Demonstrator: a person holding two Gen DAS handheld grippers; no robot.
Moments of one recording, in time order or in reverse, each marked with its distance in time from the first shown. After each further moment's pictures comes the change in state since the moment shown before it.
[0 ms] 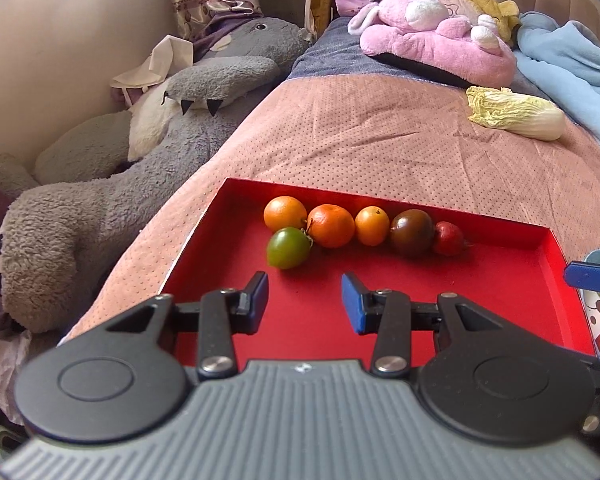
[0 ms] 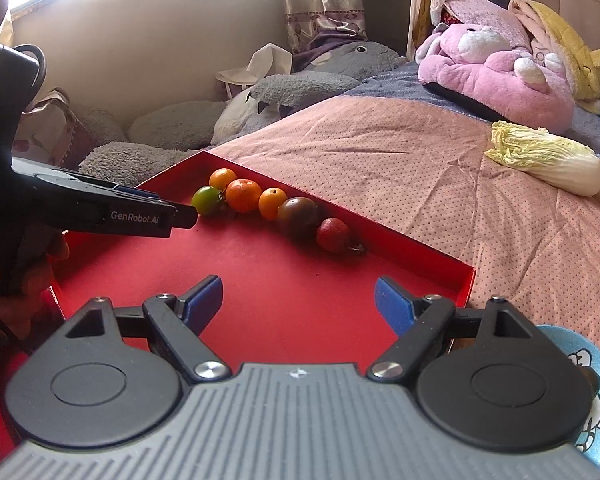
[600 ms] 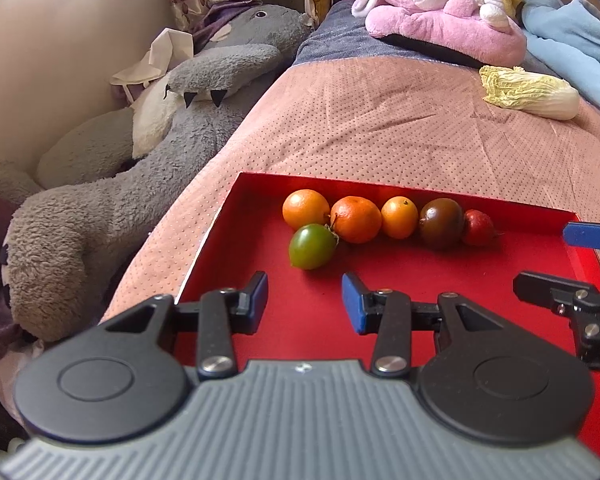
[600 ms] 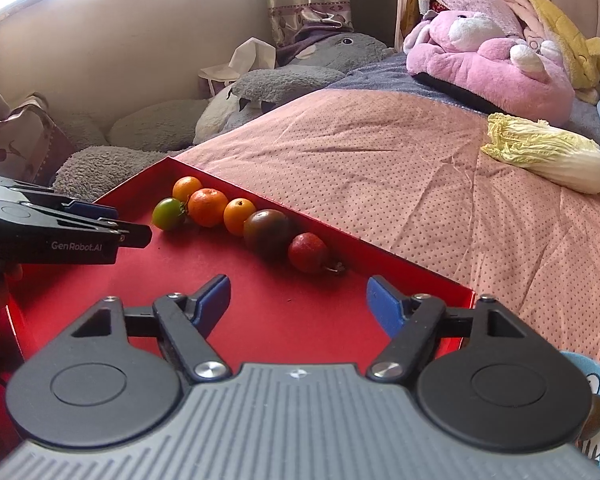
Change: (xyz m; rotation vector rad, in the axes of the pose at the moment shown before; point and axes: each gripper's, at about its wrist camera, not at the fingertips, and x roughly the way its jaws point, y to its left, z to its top) left arm 0.017 0.012 0.006 0.052 0.050 0.029; right arm 0.041 -0.022 0.017 0.030 0.019 -0.021
